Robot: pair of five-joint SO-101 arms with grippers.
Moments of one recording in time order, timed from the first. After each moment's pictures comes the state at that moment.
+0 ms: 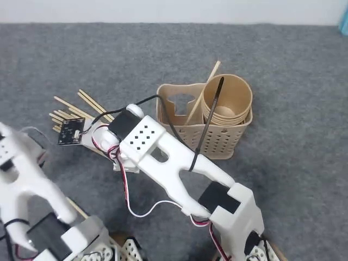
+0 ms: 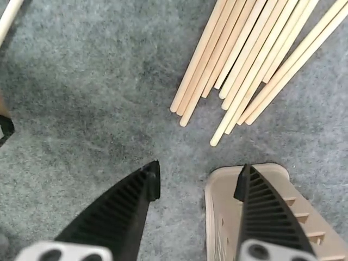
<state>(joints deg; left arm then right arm) -48.8 -12.2 29.8 76.4 15.0 -58.4 22.2 -25.0 92.0 31.9</state>
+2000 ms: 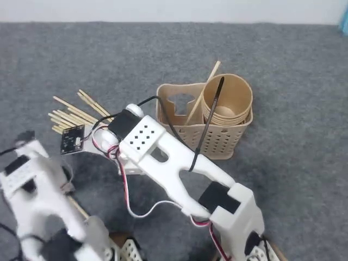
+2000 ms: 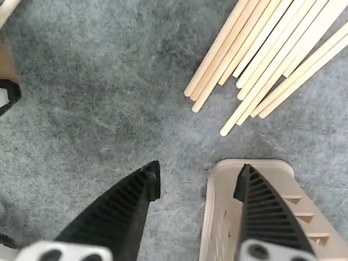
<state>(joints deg) -47.5 -24.7 56.0 70.8 -2.6 -58.4 22.2 -25.0 95.8 38.1</state>
